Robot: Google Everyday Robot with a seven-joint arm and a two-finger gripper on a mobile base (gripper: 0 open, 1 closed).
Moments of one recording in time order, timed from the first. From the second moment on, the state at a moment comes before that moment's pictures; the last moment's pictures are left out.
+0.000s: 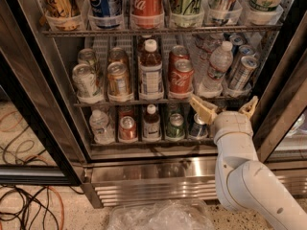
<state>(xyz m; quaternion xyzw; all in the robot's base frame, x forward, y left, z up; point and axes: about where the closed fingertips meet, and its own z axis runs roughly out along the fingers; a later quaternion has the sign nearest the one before) 0.572 -0.220 0.833 0.03 0.67 -0.02 0.74</state>
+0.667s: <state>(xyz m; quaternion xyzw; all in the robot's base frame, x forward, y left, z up) 0.584 -0.247 0.805 0.07 0.67 -0.10 0.73</state>
